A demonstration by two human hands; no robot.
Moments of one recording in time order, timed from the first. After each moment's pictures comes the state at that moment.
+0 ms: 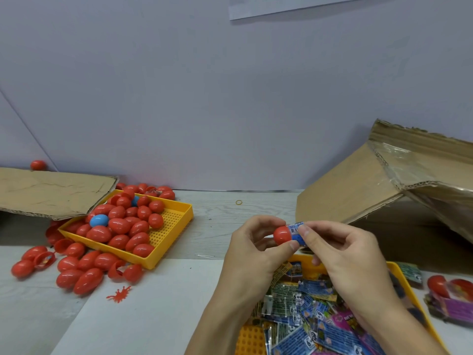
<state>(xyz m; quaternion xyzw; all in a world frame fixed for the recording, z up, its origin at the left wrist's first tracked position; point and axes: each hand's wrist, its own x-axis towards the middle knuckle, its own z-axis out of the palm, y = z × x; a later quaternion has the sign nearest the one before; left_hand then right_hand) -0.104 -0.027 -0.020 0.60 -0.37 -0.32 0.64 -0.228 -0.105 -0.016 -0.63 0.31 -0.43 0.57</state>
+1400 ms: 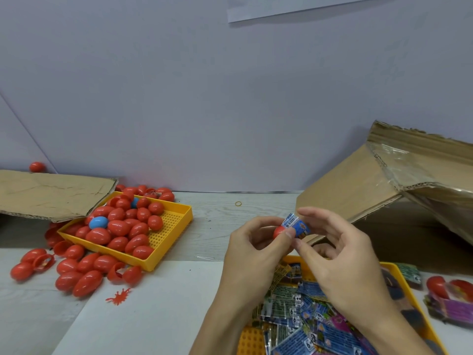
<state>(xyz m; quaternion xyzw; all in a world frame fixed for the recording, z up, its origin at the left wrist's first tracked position) -0.109 -0.030 -0.015 0.56 -0.36 -0.31 0.67 -0.227 -0.107 -0.027 -0.72 0.26 -0.43 0.49</state>
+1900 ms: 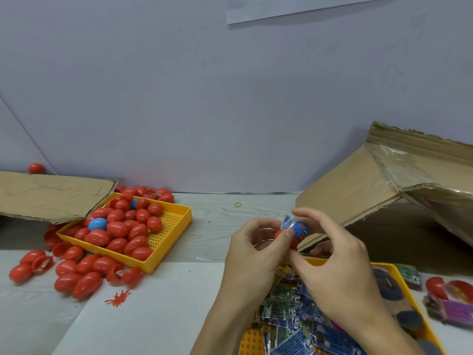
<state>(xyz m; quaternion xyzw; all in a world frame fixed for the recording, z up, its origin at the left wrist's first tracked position) -0.109 -0.033 -0.020 0.57 -0.34 -0.31 0.68 -0.227 -0.099 -0.024 -0.79 0.27 -0.42 0.35</state>
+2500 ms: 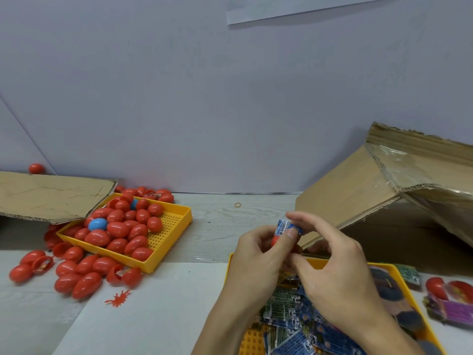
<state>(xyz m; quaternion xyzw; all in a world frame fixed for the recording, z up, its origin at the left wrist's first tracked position) -0.113 -0.034 -0.020 0.56 -0.36 -0.36 0.65 -0.227 -0.098 -0.024 -0.79 0.27 -0.39 0.39</state>
